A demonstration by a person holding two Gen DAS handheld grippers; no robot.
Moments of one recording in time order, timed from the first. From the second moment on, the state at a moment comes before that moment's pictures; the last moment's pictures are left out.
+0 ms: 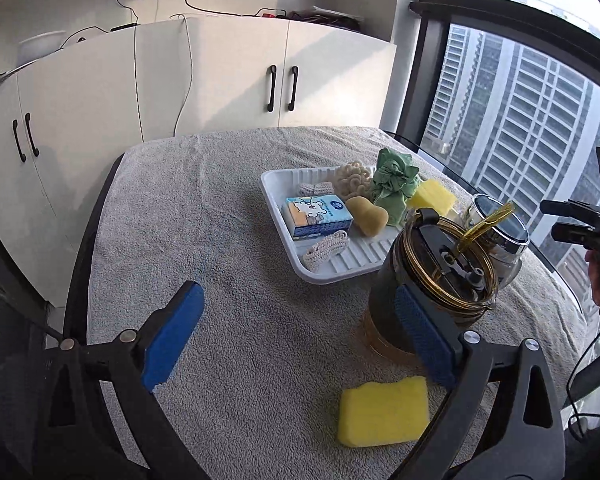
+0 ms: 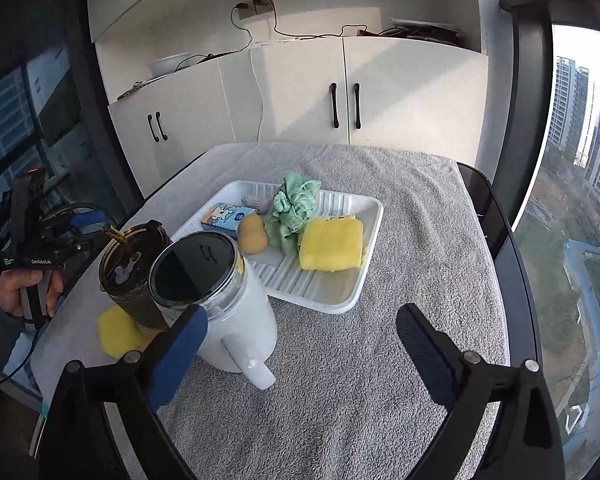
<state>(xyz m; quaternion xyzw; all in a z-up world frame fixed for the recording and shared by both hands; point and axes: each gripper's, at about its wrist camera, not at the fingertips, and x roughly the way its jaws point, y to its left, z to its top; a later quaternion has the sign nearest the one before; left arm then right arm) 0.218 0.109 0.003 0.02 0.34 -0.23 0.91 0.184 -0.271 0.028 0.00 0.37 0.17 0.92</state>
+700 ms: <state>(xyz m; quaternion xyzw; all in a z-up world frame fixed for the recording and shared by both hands) 0.096 0.072 -0.034 -0.01 0.34 -0.17 0.93 0.086 -0.214 -0.033 0.06 0.37 0.17 0.91</state>
